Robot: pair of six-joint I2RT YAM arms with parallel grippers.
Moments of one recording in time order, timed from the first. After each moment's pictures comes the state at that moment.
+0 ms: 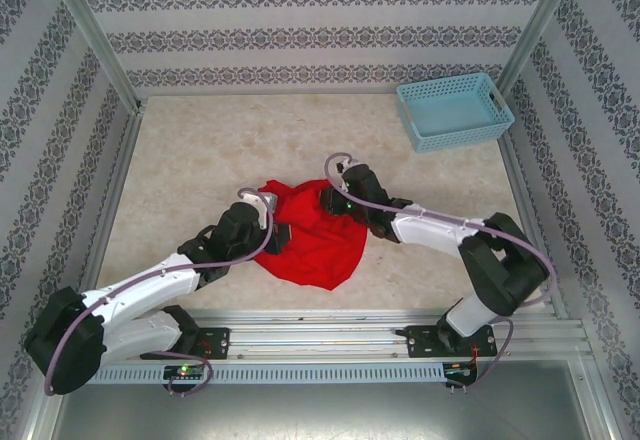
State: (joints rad) left arm -0.66 1.07 0.51 -0.04 0.10 -0.63; right arm 0.64 1.60 0.83 0.10 -0.06 0.59
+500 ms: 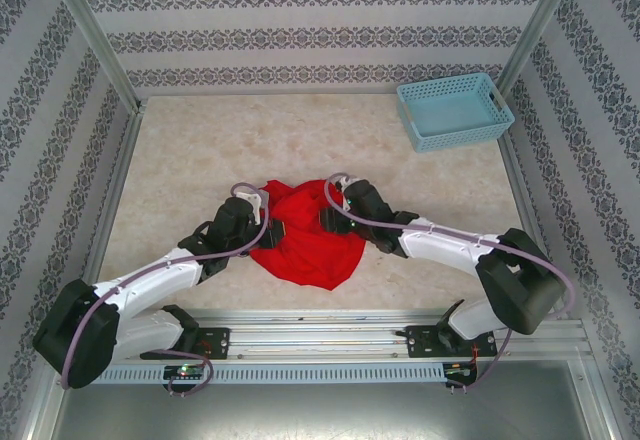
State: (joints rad) left arm -0.56 1.14 0.49 0.00 0.17 -0.67; right arm 0.74 1.46 0.73 -0.01 -0.02 0.50
